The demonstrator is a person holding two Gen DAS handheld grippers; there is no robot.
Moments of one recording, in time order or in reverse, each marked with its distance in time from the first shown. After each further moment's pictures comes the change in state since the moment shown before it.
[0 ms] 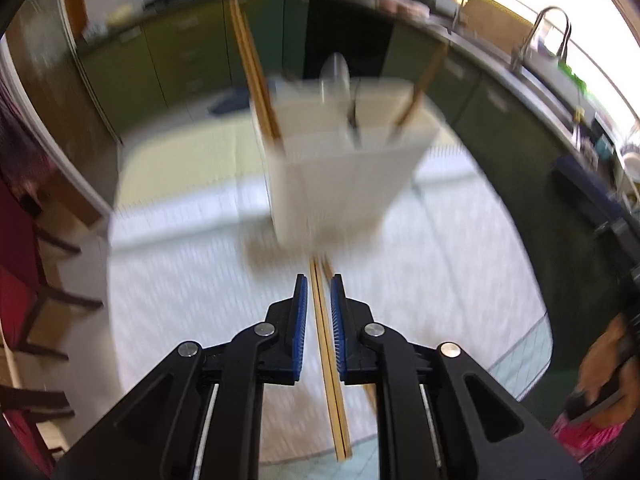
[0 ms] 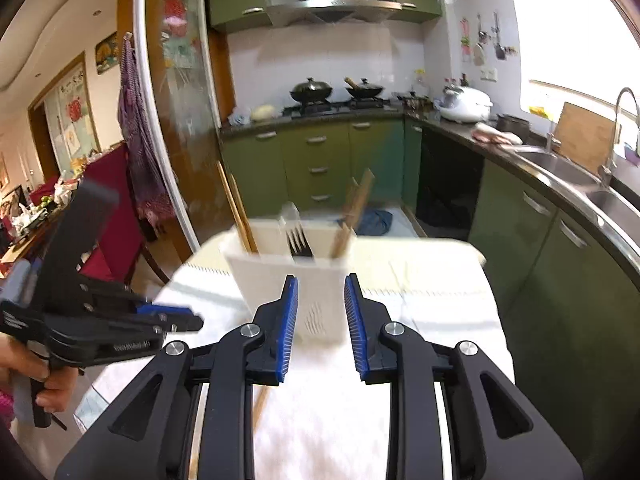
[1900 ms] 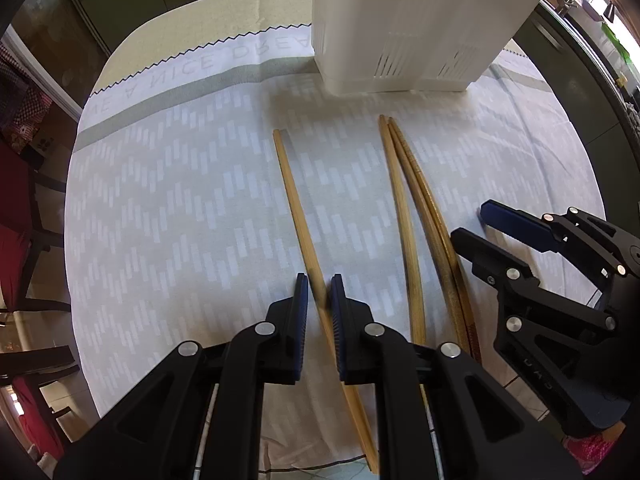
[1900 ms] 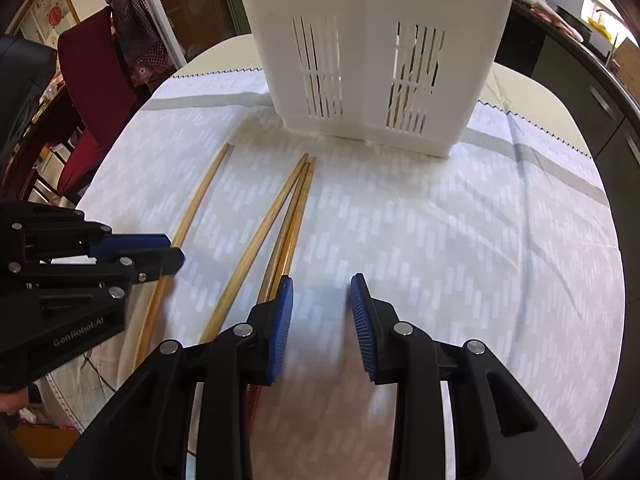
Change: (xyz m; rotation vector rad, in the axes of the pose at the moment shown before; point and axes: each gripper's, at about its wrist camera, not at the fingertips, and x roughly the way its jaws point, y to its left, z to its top) left arm 0.107 0.030 -0.059 -0.039 0.225 0.053; right arm 0.158 0.059 -0.115 -0.057 0.534 0.039
